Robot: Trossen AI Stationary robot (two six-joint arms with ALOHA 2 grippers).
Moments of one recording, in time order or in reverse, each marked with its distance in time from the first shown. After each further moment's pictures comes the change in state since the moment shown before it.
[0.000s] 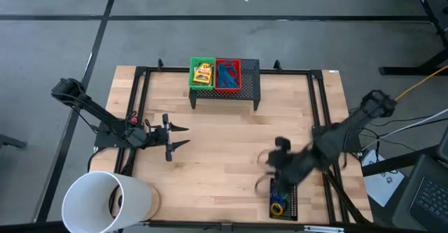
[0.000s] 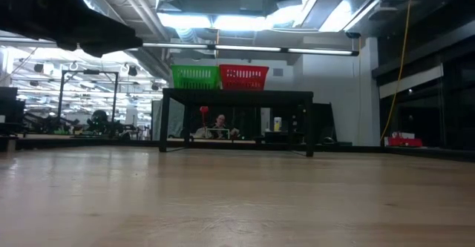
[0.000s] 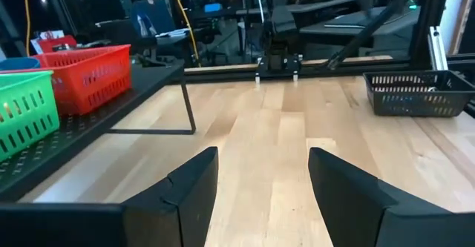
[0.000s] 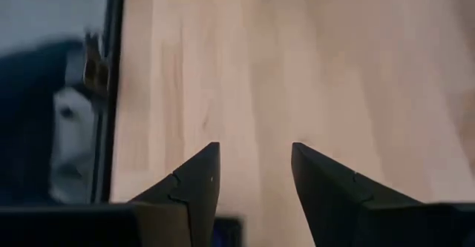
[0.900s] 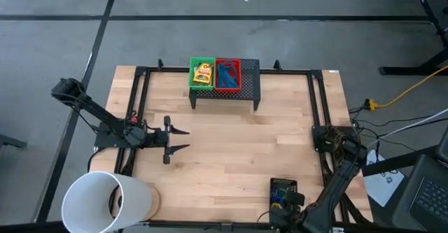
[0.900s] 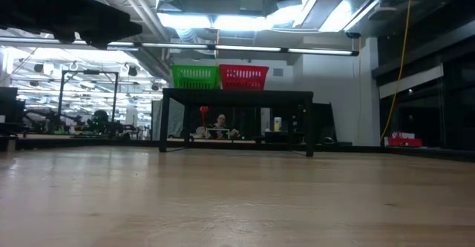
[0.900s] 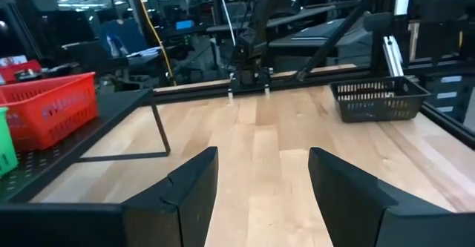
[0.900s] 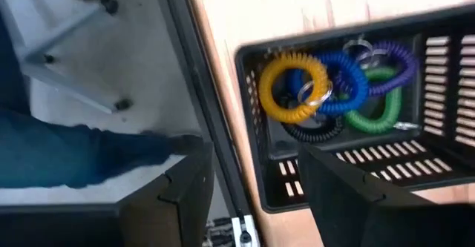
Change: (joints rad) left arm 0.001 0.000 0.000 0.059 0.105 0.081; right arm 0.302 0.673 0.616 -0.429 -0.274 0.569
